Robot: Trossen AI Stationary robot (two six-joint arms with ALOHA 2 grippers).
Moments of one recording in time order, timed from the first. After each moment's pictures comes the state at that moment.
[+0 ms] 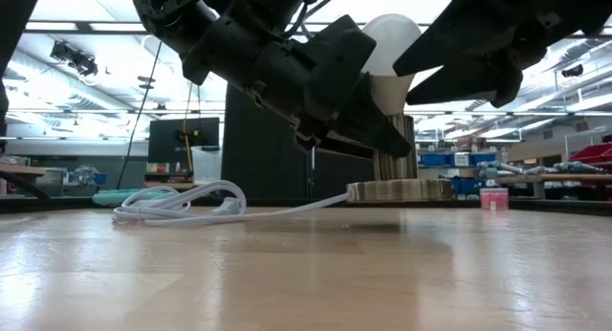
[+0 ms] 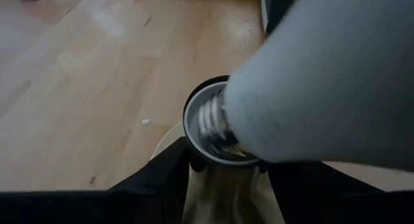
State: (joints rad) left arm -0.19 1.97 1.08 0.40 -0.25 -0.19; right arm 0.60 1.57 0.75 0.14 0.84 0.70
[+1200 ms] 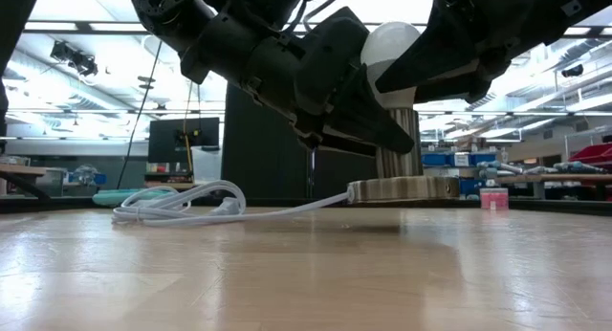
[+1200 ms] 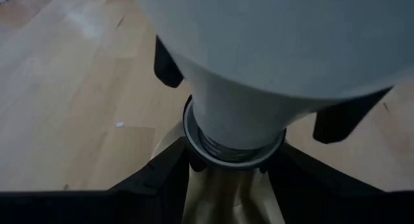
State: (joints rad) left arm -0.19 1.96 1.08 0.39 -0.18 -0.16; right arm 0.51 1.57 0.75 0.19 0.78 0.50
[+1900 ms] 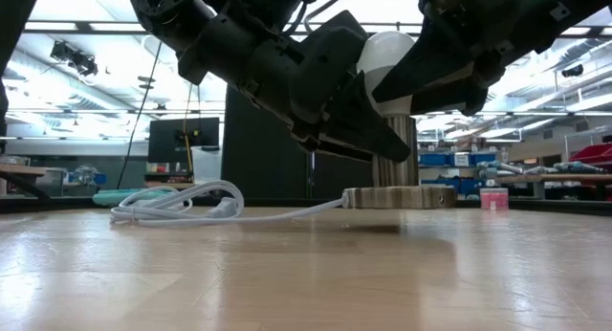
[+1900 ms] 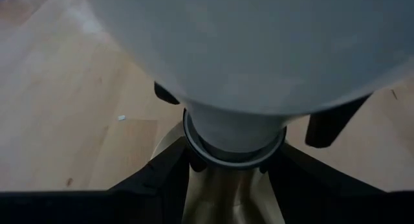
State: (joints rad) left arm -0.20 1.96 1.08 0.37 -0.20 -0.14; right arm 0.48 1.57 0.75 0.16 0.68 0.60
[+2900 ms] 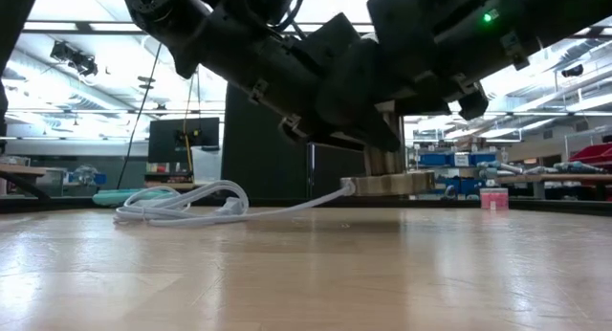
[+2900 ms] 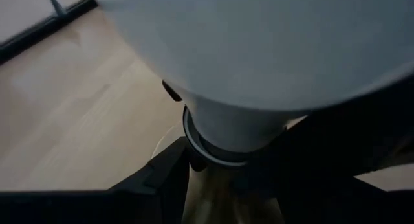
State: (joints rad) left arm -0.22 1.97 1.08 0.43 -0.53 -0.22; right arm 0.50 1.77 0.86 0.20 1.11 0.74
